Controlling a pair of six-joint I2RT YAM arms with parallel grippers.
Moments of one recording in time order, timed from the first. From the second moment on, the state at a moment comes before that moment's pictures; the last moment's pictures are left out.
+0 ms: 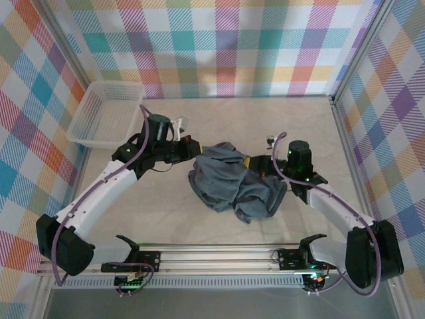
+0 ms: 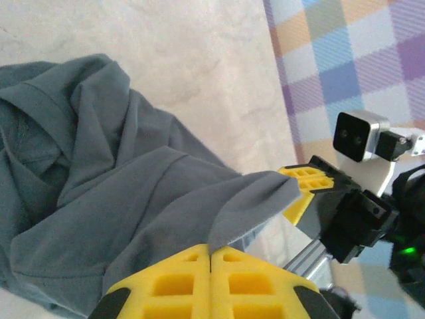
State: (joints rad) left arm -0.50 1.28 1.19 -0.56 0.43 -0.66; right arm 0.31 1.13 0.59 0.13 -0.77 0.54
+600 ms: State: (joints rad) left arm -0.54 1.42 1.08 -0.47 0.48 -0.58; right arm 0.81 1.03 0.77 -0.52 0.04 0.89
